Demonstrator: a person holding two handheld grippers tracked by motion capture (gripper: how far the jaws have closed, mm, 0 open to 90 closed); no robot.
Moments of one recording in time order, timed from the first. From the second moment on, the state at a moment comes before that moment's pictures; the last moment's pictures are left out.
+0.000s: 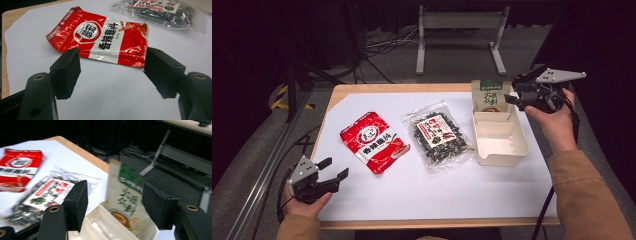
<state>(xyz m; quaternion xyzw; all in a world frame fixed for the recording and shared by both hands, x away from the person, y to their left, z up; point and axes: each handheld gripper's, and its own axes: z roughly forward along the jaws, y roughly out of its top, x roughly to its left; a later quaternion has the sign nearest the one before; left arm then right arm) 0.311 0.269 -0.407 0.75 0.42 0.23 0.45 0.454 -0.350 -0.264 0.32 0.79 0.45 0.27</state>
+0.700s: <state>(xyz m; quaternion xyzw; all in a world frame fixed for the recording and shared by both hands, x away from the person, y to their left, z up) 0.326 0.265 -0.403 0.75 0.41 0.23 0.47 0.380 -0.322 -0.298 0.29 0.80 0.48 0.22</state>
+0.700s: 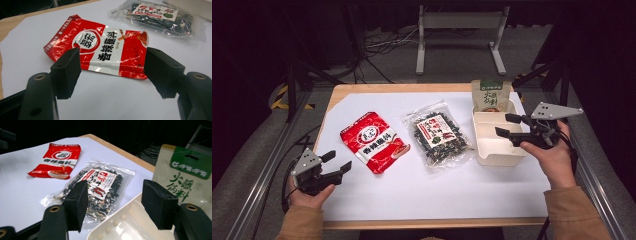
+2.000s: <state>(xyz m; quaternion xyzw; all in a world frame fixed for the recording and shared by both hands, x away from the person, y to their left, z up) 0.405 0.292 -0.383 0.76 0.50 0.20 0.37 0.360 -0.259 -0.371 0.21 0.86 0.45 0.13</state>
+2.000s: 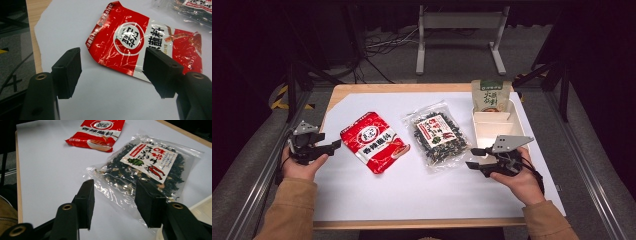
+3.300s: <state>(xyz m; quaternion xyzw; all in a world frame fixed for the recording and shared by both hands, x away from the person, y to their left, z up) 0.487 0.299 -0.433 0.73 0.55 0.12 0.38 0.361 -0.258 -0.379 0.22 0.85 0.46 0.11</state>
